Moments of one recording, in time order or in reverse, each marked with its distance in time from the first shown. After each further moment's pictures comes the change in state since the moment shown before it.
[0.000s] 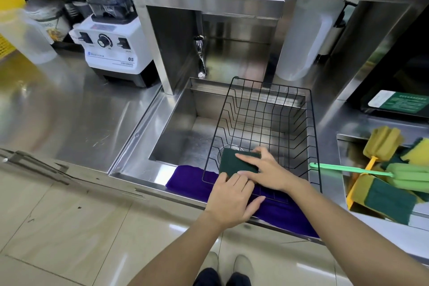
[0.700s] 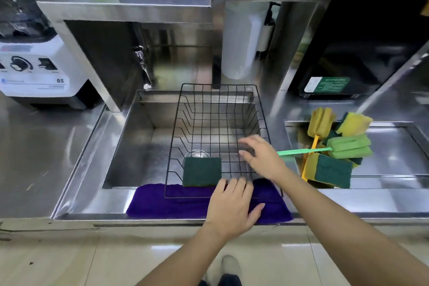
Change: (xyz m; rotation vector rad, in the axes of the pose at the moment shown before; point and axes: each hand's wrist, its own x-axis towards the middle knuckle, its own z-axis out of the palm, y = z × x) left_hand 0.031 0.055 0.004 -0.087 -0.235 0.110; right_hand -0.045 0.020 -0.045 -0.003 0.449 0.111
